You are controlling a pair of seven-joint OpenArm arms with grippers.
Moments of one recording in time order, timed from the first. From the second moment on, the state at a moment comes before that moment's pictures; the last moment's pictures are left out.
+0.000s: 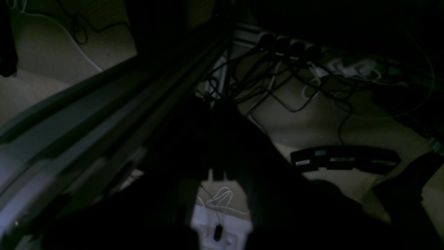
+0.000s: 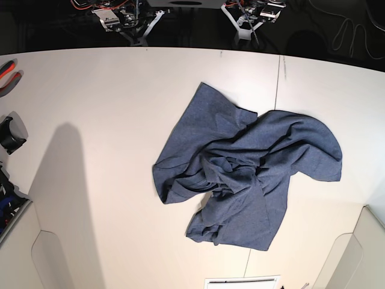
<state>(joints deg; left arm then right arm) 2.8 0.3 -7.9 15.5 10.1 -10.5 7.3 -0.5 0.8 -15.1 16.6 8.1 9.9 -14.0</state>
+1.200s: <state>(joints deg) 13.0 -0.9 -7.9 29.4 1.4 -10.7 5.1 -4.0 6.1 -15.0 21.6 8.2 8.5 -11.3</state>
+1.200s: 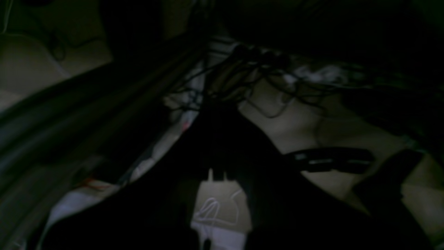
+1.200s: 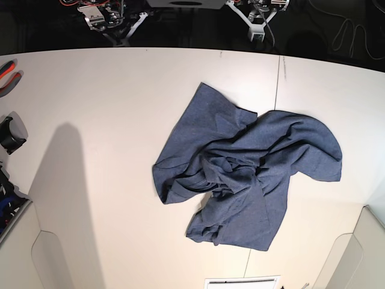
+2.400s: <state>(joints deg) 65.1 -10.2 -21.9 111.5 -12.9 -30.5 5.6 -63.5 14.9 14.3 113.1 8.4 9.3 -12.4</state>
